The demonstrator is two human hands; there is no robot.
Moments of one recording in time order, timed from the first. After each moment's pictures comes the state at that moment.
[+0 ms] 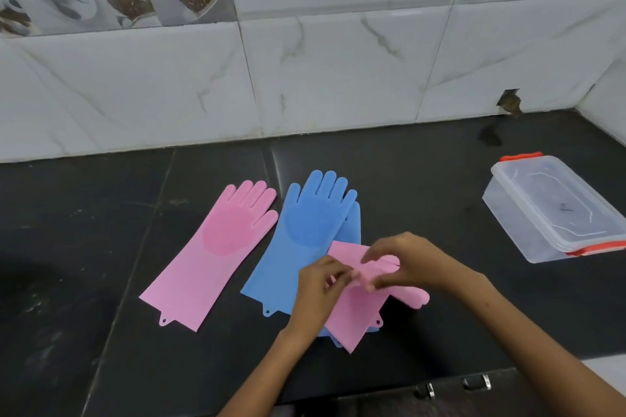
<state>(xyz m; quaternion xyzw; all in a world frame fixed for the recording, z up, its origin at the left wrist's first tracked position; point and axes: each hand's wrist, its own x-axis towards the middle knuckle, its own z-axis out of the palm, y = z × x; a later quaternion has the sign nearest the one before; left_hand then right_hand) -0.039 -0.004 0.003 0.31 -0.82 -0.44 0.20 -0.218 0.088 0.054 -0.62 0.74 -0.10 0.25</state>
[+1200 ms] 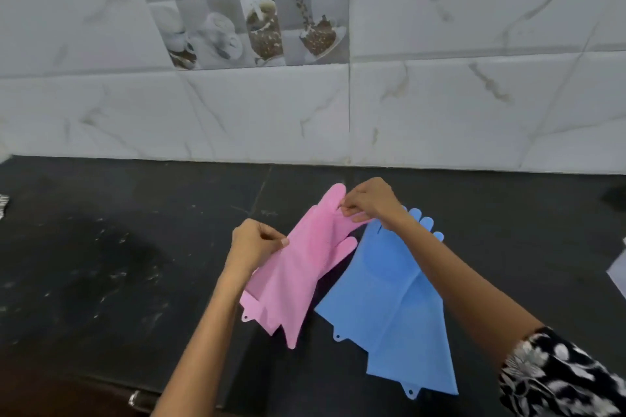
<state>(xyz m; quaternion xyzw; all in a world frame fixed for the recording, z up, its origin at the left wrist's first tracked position) 0.096 -0.152 0.108 0.56 -0.72 -0.35 0.20 -0.141 -0.129 0.110 -0.38 0.72 -0.43 0.40</state>
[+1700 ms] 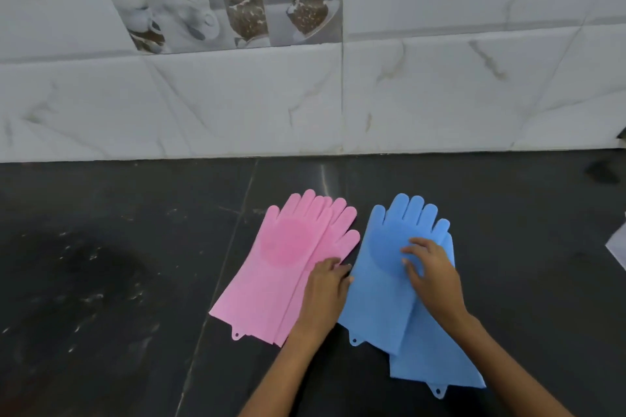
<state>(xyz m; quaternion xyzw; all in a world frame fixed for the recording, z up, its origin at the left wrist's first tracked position) 0.037 -0.118 -0.024 0.39 -0.87 -0.26 0.17 -0.141 -0.017 -0.015 -0.44 0.84 -0.31 0.07</state>
